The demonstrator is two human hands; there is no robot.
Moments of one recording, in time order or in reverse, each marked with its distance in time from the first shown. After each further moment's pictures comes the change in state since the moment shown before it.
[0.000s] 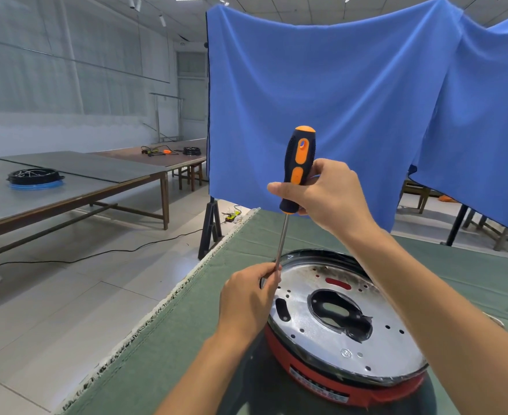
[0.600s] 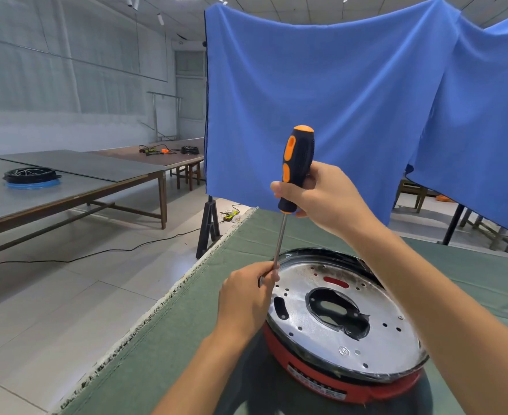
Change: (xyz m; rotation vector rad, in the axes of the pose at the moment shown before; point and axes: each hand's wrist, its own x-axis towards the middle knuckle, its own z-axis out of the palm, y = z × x) left_hand -0.002 0.005 -0.003 -0.024 -0.042 0.009; right_hand -0.002 -0.001 -0.004 -0.015 -0.142 -0.002
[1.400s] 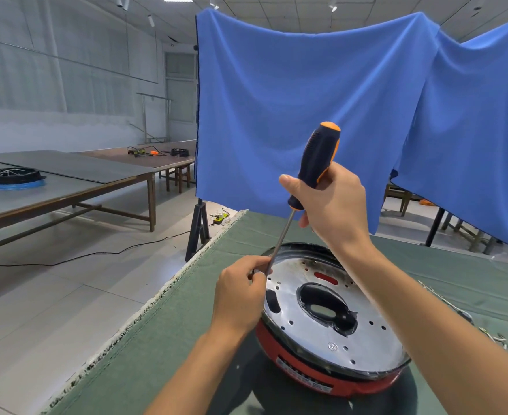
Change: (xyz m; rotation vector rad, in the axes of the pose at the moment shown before) left_hand -0.001 0.007 0.007 -0.170 0.097 -0.024; right_hand -0.021 0.003 -0.003 0.083 0.393 -0.054
